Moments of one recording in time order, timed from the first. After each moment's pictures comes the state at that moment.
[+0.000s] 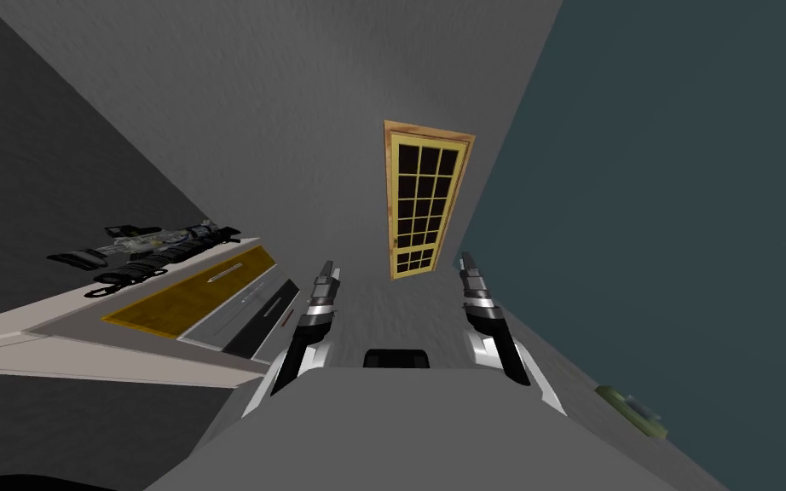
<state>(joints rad) 0.45 -0.06 -0.03 -2.20 0.10 -0.43 0.28</state>
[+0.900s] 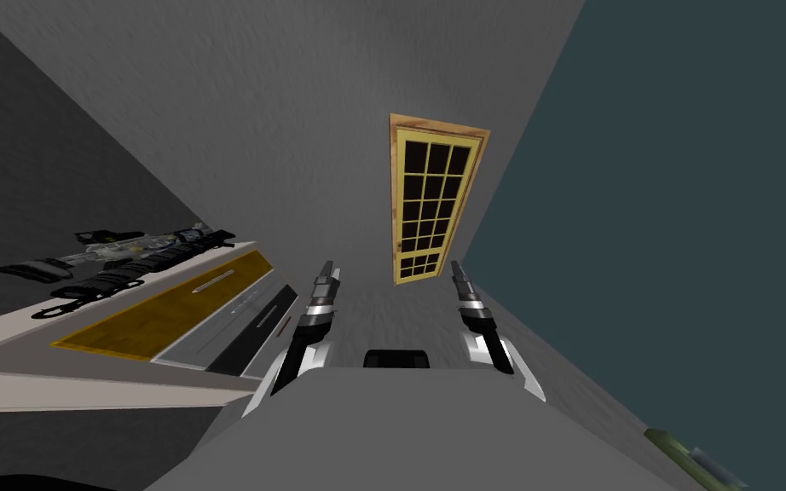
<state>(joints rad) 0.39 -0.09 -0.05 -1.99 0.14 -0.50 0.41</state>
